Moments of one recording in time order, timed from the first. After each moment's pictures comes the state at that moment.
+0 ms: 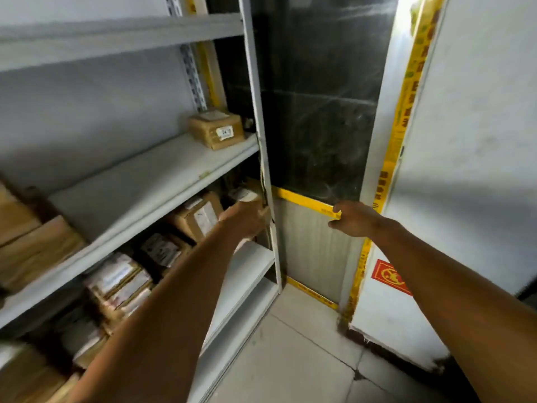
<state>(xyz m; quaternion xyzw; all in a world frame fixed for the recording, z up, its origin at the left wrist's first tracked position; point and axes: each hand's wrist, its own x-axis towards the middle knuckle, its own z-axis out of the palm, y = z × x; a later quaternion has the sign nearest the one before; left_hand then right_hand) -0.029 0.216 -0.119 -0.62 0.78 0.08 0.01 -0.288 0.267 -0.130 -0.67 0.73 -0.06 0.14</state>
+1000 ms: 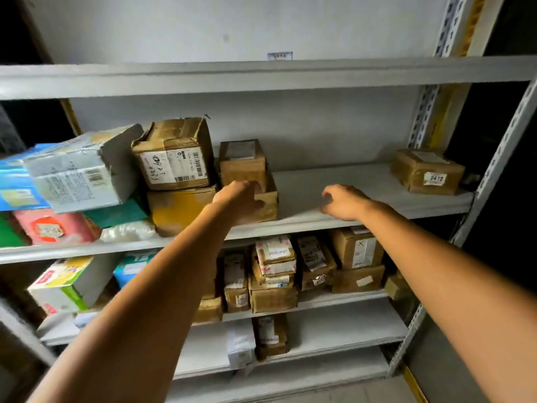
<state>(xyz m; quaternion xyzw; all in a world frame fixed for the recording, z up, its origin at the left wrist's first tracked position) 0.276 0.334 -0.027 -0.84 0.52 -0.01 -0.13 0.076 0.176 -0.035 -0.91 0.39 -0.08 0.13</state>
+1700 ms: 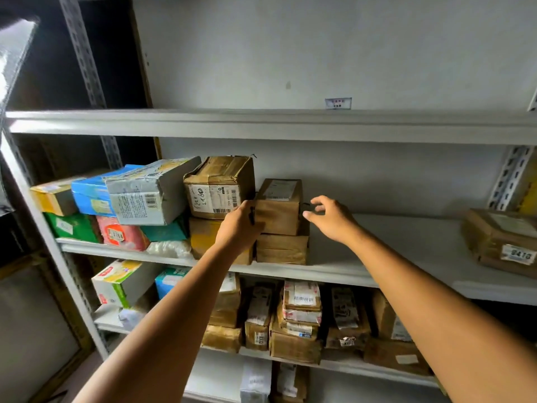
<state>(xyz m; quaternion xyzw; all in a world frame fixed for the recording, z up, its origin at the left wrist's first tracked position) 0.296 0.359 -0.019 -0.86 0.32 -0.08 -0.39 0.172 0.170 0.001 -0.90 0.23 -0.23 0.30</state>
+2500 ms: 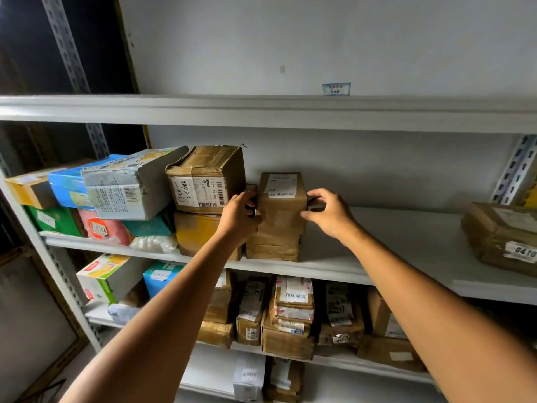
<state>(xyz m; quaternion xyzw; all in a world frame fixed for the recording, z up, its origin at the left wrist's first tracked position) 0.310 0.323 -0.033 -0.80 0.34 -0.04 -0.50 0.184 0.139 -0.019 -0.86 0.20 -0.29 0.37</state>
